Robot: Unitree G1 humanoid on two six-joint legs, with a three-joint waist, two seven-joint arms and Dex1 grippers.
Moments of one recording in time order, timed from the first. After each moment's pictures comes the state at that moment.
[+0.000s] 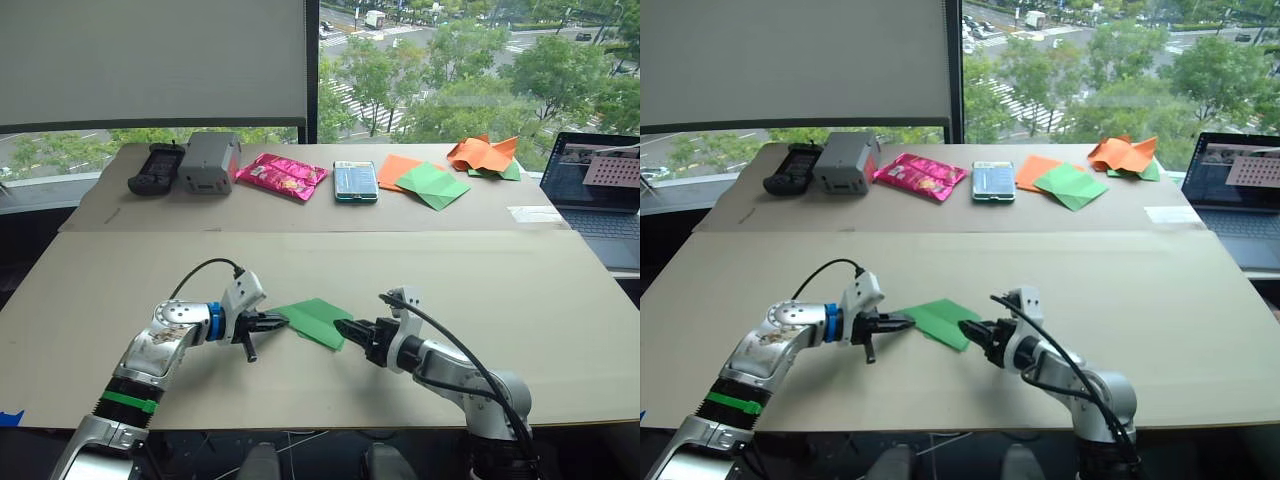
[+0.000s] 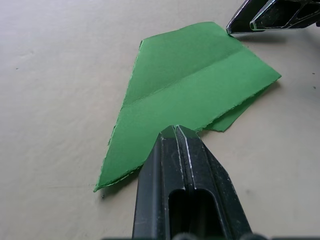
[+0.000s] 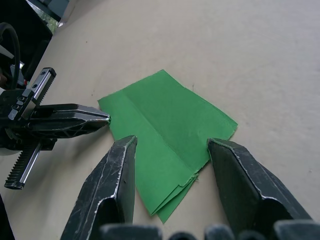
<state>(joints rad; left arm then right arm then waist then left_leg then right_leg) -0.36 0.60 -0.16 0.08 -0.24 0.46 -1.05 -0.16 -0.10 -0.09 -0.36 0.69 1.12 0.24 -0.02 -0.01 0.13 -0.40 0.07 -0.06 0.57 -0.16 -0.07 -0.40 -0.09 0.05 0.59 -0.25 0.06</state>
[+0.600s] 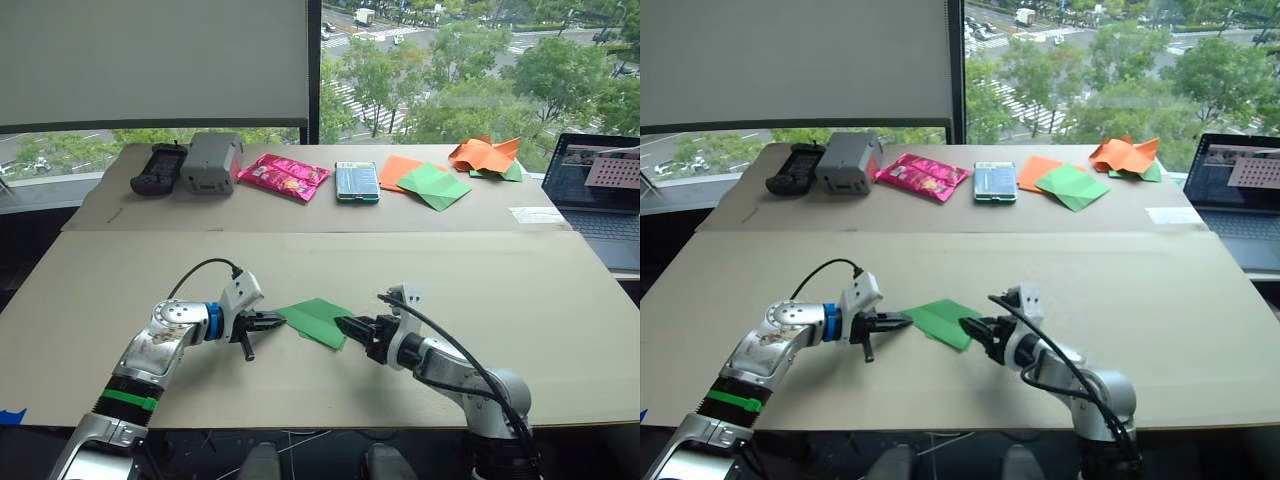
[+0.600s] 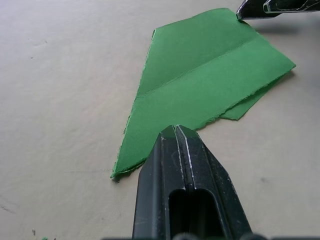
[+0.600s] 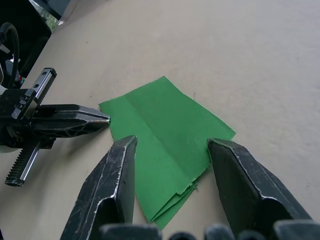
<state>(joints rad) -0.37 0.60 -0.18 0.12 -0.21 0.41 -1.04 -0.17 -0.16 -0.03 -0.36 0.63 1.03 0.27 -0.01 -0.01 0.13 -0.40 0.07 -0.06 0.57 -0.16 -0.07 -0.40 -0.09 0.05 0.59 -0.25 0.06</state>
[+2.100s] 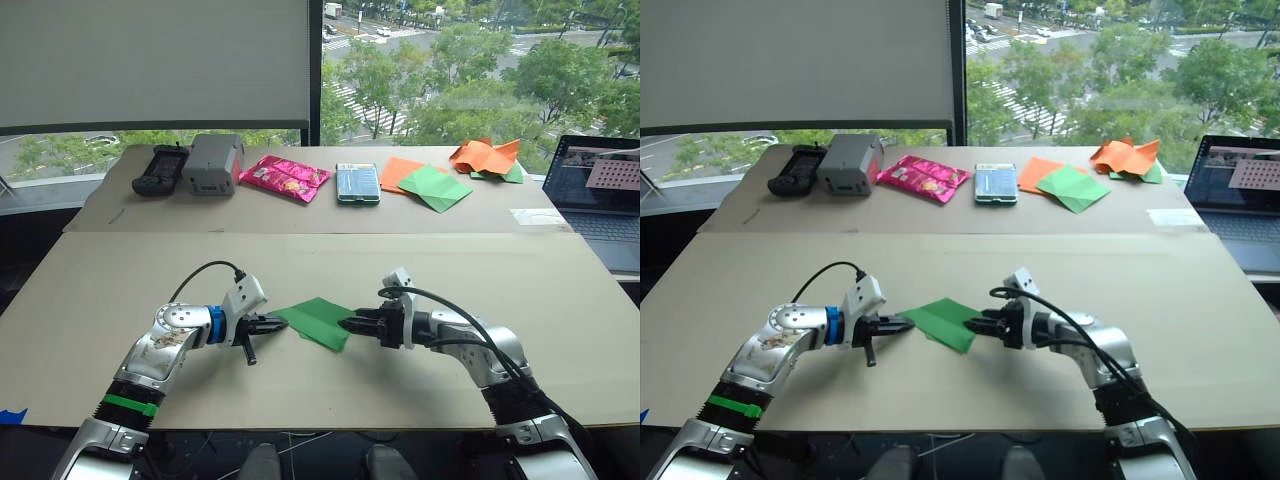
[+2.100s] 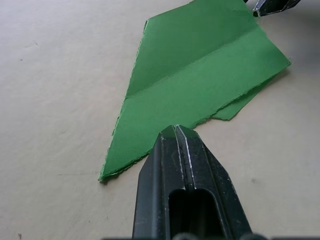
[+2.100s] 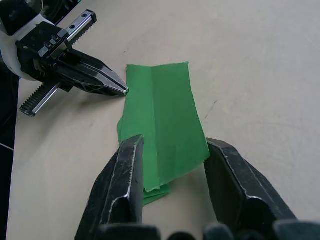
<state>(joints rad) -0.35 0.59 -0.18 0.08 -0.20 0.42 -1.03 -0.41 -0.40 0.13 0.07 0.48 0.77 0.86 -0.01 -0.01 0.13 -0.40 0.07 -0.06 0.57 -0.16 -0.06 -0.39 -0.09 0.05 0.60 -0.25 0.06</state>
